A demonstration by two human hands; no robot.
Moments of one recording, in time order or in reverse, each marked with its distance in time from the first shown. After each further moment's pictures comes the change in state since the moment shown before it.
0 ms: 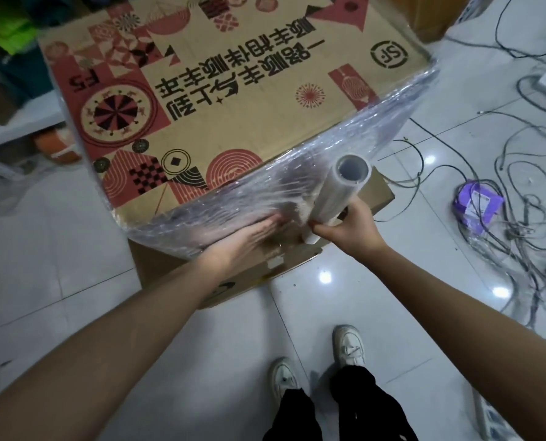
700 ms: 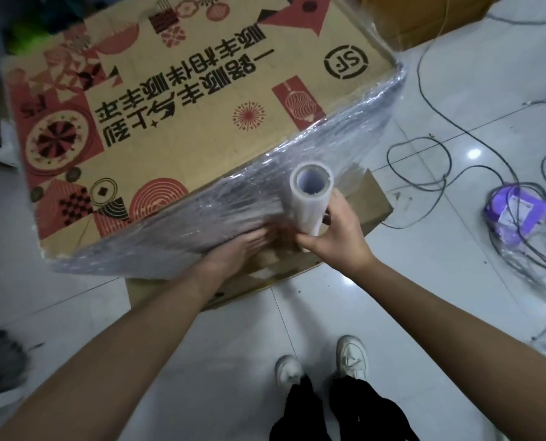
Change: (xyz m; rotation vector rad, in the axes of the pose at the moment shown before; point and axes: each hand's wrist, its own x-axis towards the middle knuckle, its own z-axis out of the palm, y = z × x) left_hand 0.052 -0.027 -0.027 0.038 -0.095 0.154; right_hand 0.031 0.026 -0.026 0.012 -0.058 -0.182
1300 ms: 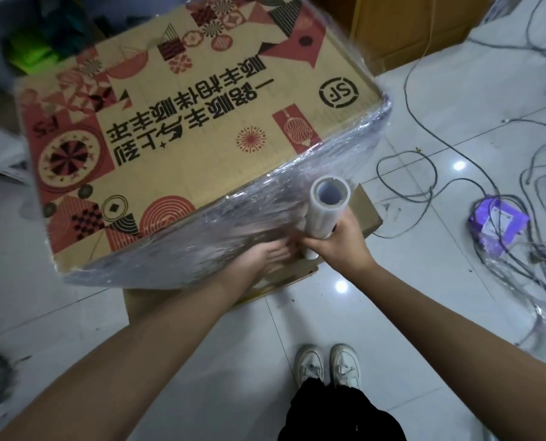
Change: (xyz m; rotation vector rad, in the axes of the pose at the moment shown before) left_hand 0.017 -0.030 -0.031 0.227 0.195 0.011; right_hand 0.003 -0.011 -0.019 0.022 0.013 0.084
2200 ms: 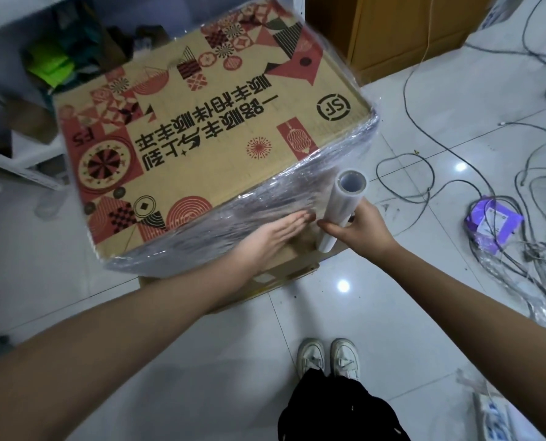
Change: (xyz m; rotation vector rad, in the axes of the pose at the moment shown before) left_hand -0.043 -0.052 -0.012 -0.496 -0.149 -0.286; right_hand 0.002 -0.005 -0.044 -0.083 -0.038 0.043
